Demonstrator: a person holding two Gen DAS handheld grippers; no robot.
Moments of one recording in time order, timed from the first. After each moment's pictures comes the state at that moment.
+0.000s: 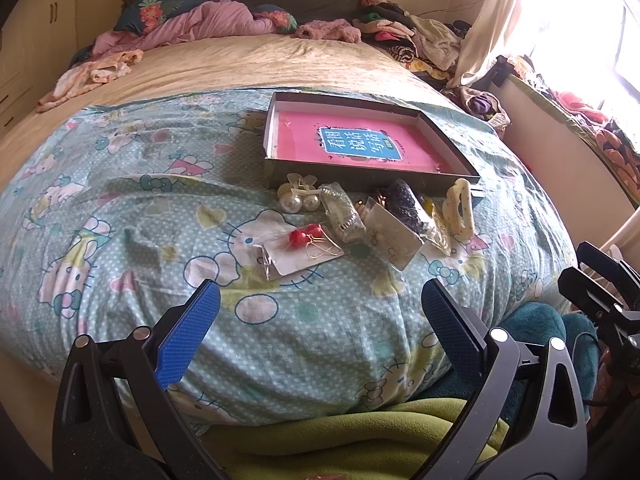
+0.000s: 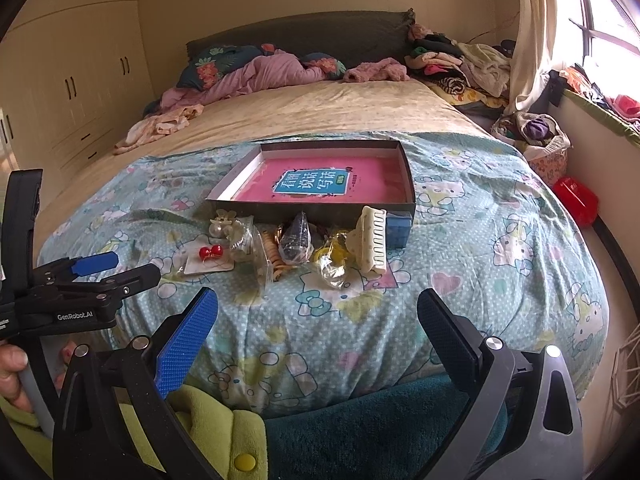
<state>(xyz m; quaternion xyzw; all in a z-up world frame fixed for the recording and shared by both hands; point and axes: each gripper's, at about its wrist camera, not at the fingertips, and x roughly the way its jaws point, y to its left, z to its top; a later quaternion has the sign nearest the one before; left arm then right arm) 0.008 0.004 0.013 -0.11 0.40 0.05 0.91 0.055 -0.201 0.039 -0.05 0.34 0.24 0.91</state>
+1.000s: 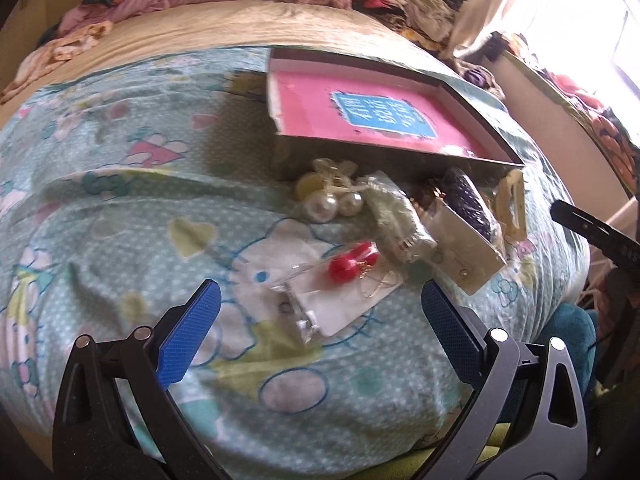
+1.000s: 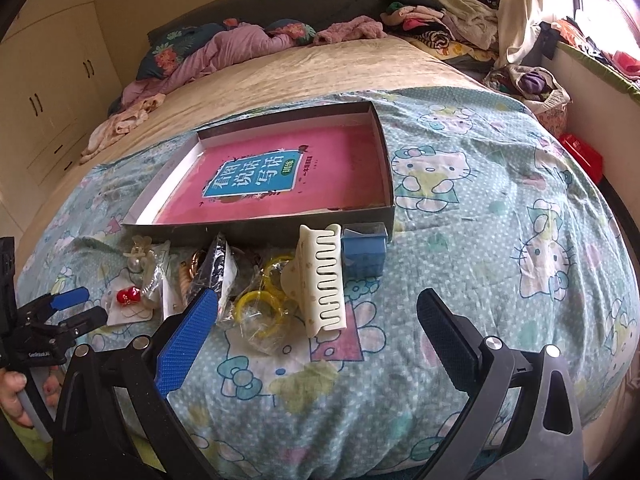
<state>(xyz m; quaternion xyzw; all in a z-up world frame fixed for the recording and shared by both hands) 0.085 0.060 -0.057 -0.11 0.45 -0.01 0.88 0.186 -0.202 -0.018 -0.01 0.42 0.21 0.88</state>
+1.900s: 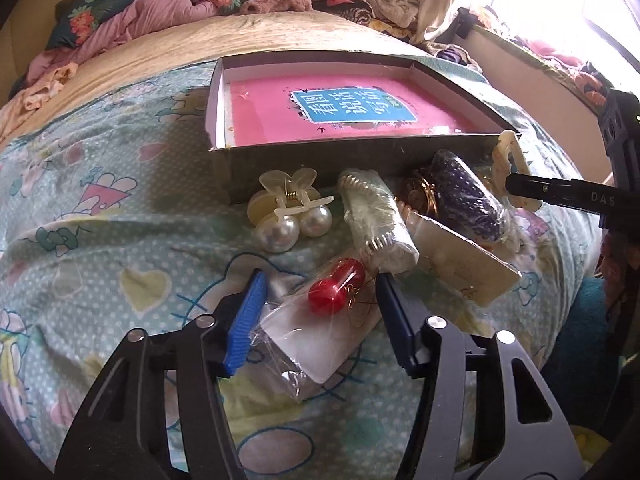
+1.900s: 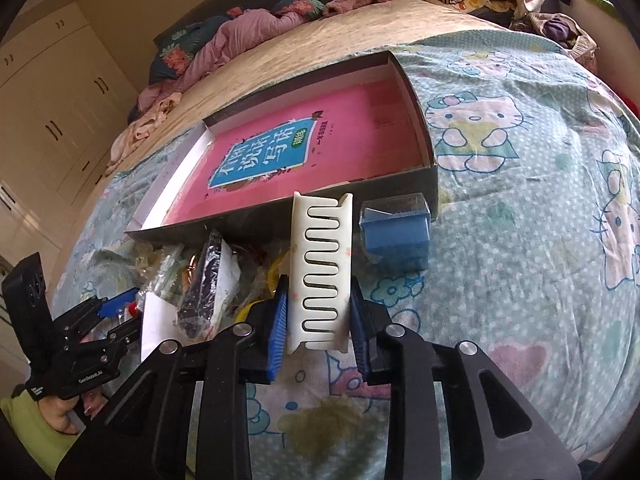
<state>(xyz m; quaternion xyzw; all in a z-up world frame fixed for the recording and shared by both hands) 0.107 0.036 -0.071 -0.05 0.44 -0.04 0.90 0.220 -0.204 -0.050 0.06 0.45 0.27 0.85</state>
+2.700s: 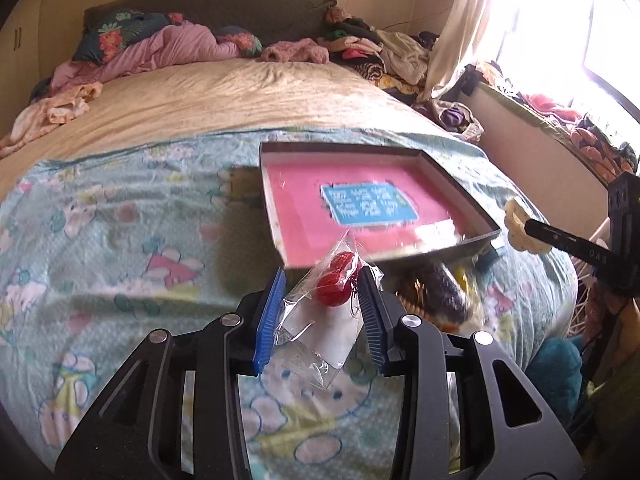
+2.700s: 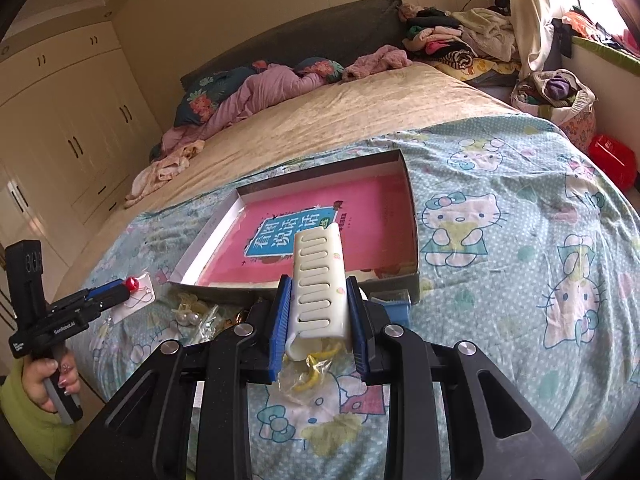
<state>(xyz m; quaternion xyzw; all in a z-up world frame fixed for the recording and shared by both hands) 0.101 0.070 0.006 -0.08 0.36 -0.02 0.93 0.210 -0.221 0.016 0.06 0.36 0.29 0.89</state>
